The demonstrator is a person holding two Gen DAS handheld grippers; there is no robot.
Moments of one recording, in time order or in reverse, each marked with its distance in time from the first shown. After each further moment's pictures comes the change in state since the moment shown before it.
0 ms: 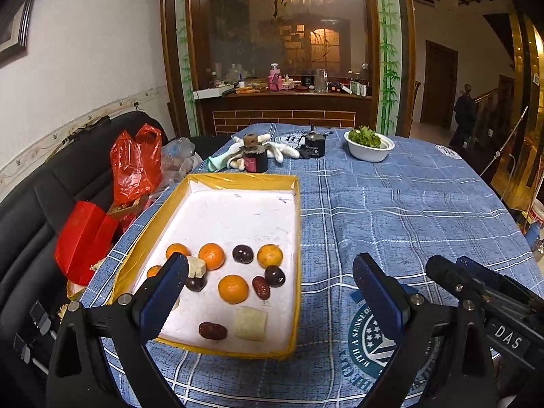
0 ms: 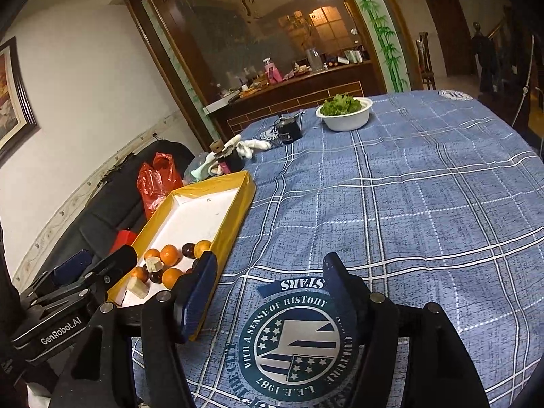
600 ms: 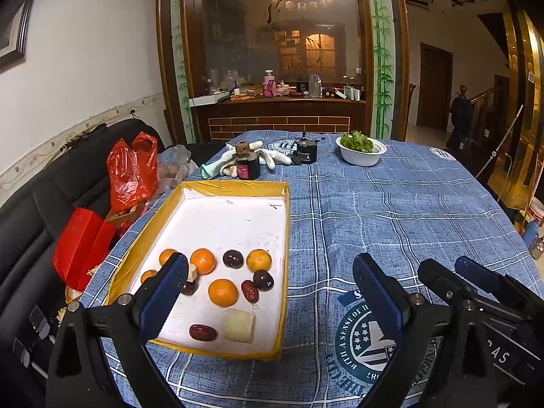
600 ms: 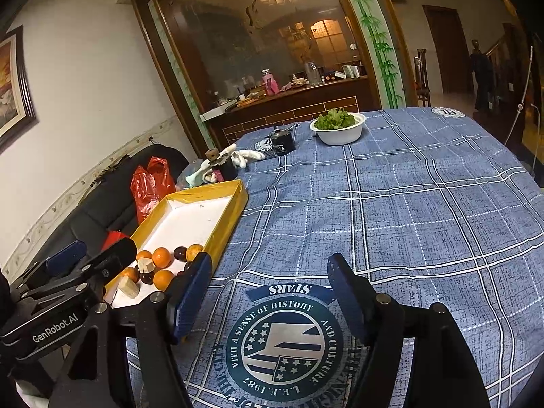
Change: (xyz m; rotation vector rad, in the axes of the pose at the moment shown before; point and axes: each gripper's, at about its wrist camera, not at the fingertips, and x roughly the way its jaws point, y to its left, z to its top) left arm -0.006 -0.012 -0.001 0.013 -0.021 -0.009; right arm -0.010 -0.001 -0.001 -0.041 -0.043 -0.040
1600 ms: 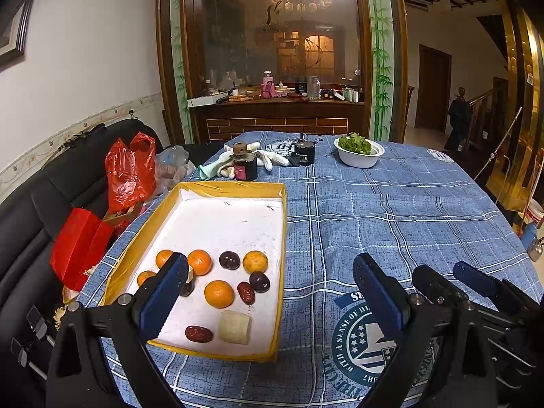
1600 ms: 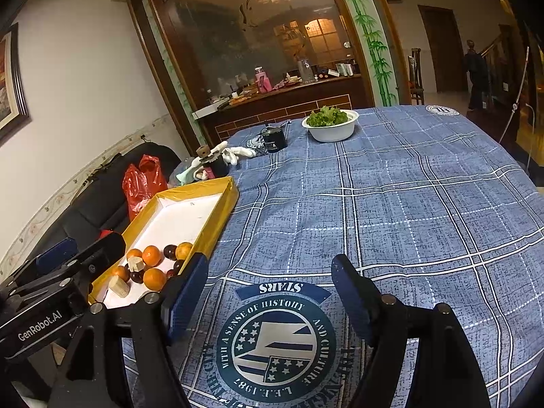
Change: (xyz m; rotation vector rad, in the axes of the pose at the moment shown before) left arm 0.001 -0.003 -0.001 -0.004 -0.007 -0.009; right arm 0.006 -0.004 -0.002 -0.003 0.006 -0.033
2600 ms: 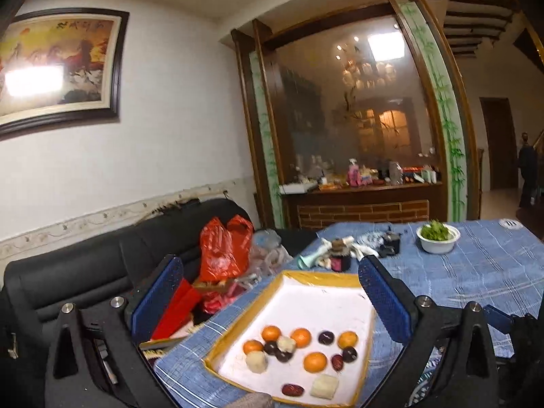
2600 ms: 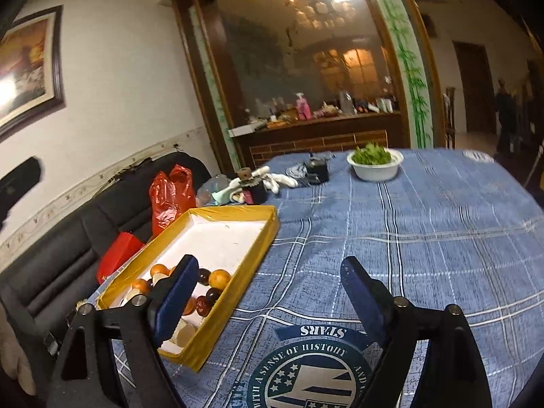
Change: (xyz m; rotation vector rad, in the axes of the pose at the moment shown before) left arm -0.077 0.025 0.018 -0.037 -0.375 0.386; right arm 0.009 0.046 0.009 -0.150 -0.122 0.103
